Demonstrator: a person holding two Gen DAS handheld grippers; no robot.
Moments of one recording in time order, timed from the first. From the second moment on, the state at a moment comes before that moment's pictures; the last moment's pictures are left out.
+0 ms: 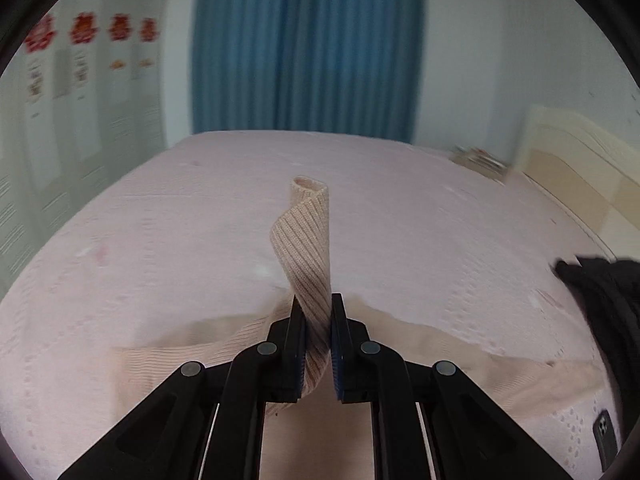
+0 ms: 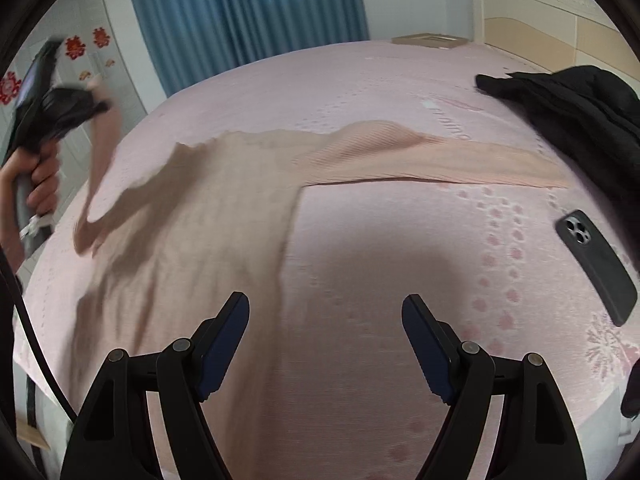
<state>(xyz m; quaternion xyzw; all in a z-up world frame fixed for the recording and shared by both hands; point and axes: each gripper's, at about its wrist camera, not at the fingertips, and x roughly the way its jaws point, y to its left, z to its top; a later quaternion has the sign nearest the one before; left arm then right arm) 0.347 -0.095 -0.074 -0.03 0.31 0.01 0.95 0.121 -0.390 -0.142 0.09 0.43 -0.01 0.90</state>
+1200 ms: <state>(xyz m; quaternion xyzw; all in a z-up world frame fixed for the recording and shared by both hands) 0.081 0.042 -0.215 -0.07 0.49 -0.02 0.87 0.063 -0.355 -0.191 0.10 0.49 0.08 0.86</state>
